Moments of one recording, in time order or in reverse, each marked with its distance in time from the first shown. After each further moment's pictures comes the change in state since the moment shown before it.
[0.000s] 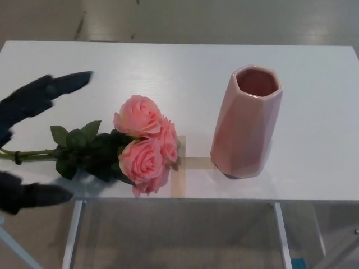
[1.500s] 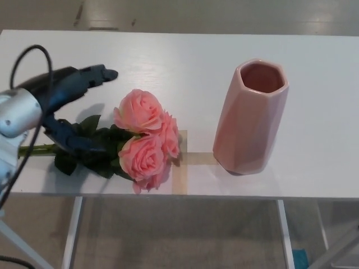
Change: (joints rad) left_arm -0.563 -0.096 -0.508 0.478 0.507 0.354 0.000; right_arm -0.006 0.000 -0.001 -0.008 0.004 0.000 0.014
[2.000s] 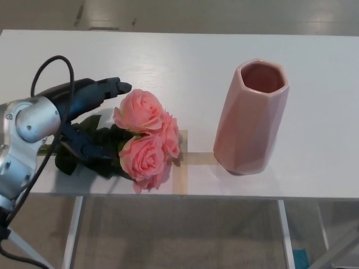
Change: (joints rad) left_arm -0.023 -0.062 -0.028 0.068 0.034 0.001 -0.017; right_arm -0.012 0.000 0.000 -0.004 0.000 -0.001 0.008
